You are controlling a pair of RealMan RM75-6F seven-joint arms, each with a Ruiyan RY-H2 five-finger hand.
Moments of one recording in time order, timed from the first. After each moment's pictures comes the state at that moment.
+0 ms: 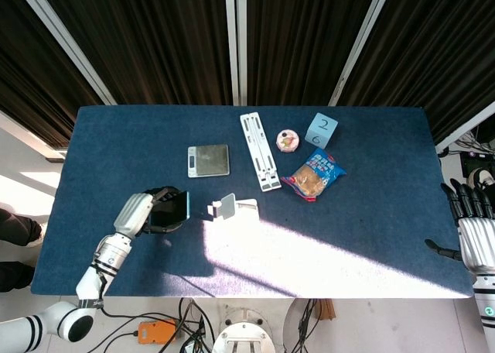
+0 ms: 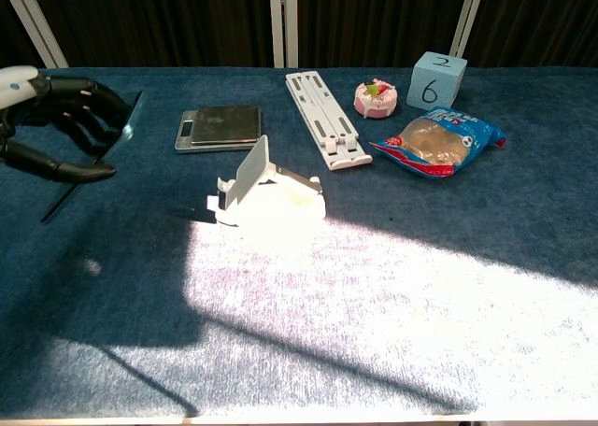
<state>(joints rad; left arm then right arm) -0.45 -1.47 -0.11 -1.55 1.43 1.17 -0.28 0.10 -1.03 0.09 -1.66 -1.48 1.47 0.00</state>
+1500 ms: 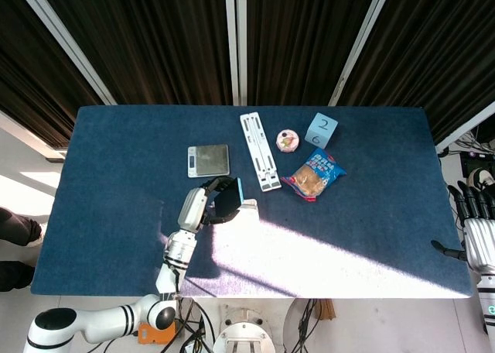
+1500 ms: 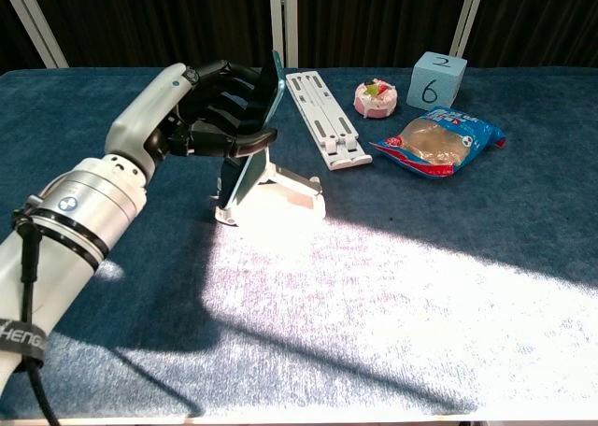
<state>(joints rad) -0.58 -2.05 -0.25 -1.19 1.38 1.30 -0.34 0.09 -1.05 0.09 -1.62 -1.44 1.45 0.01</state>
